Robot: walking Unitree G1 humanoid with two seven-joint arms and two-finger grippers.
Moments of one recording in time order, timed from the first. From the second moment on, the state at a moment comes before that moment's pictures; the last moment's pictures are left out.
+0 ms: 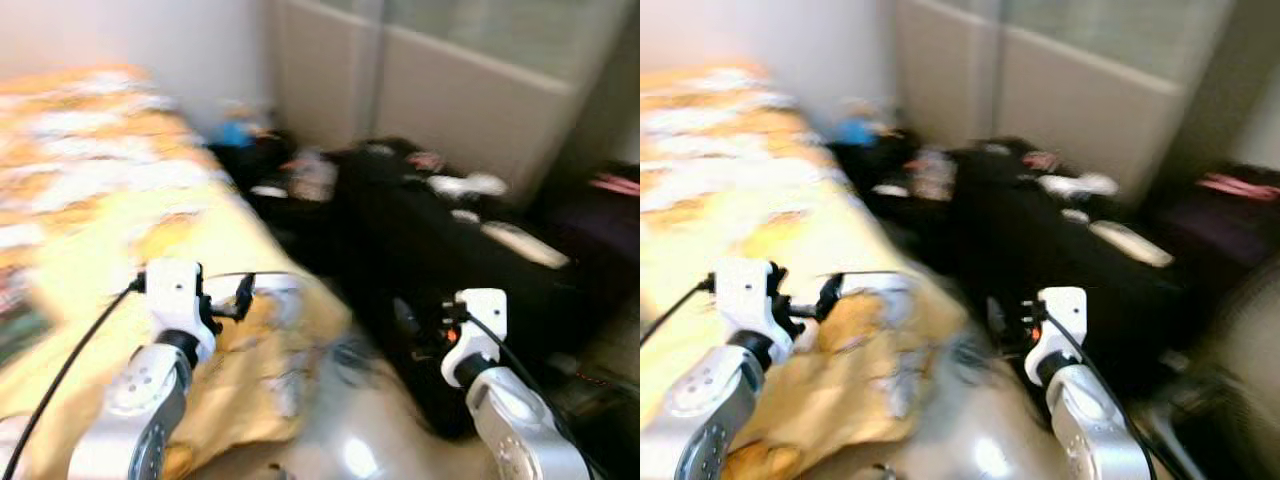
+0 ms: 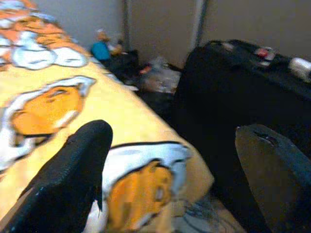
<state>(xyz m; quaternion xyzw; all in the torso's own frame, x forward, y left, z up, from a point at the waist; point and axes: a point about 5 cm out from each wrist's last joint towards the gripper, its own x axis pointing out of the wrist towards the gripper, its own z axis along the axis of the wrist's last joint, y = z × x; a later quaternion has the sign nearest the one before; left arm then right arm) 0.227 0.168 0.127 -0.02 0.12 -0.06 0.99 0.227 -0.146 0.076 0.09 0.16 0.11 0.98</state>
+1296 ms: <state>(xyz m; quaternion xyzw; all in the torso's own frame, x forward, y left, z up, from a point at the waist) 0.235 0.170 0.134 0.07 0.09 -0.06 0.99 0.239 -0.151 0.082 0.03 0.11 0.06 0.99</state>
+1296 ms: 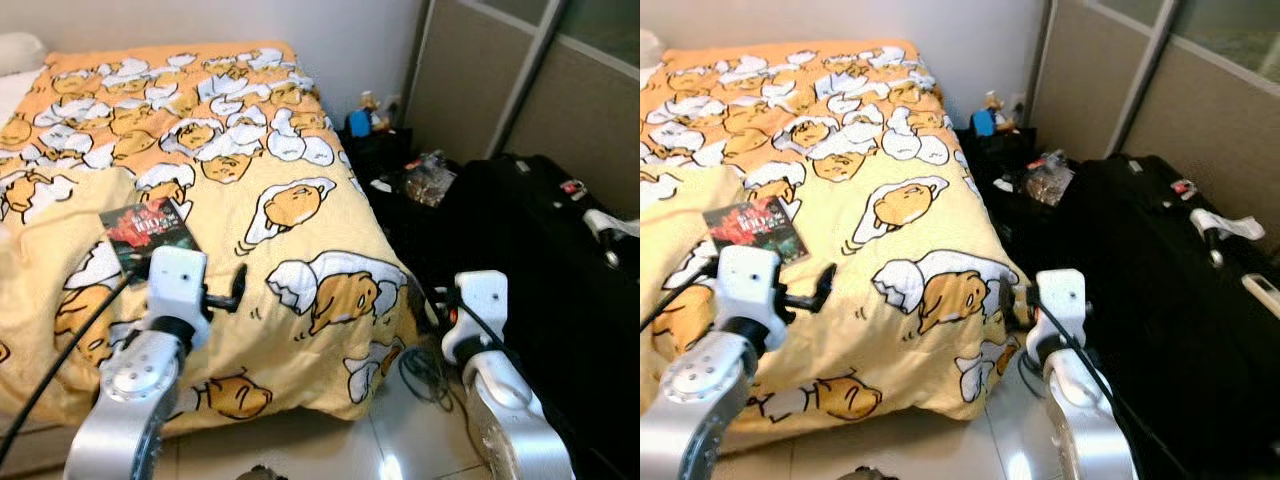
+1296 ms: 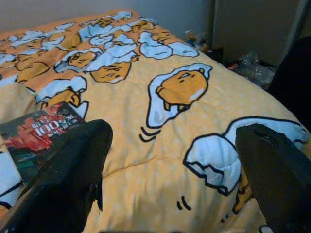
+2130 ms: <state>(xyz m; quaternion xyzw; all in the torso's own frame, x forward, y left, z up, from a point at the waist) 0.237 0.171 0.135 0.08 0.09 -0.06 0.99 0.239 -0.151 0.083 0.07 0.11 0.07 0.99</state>
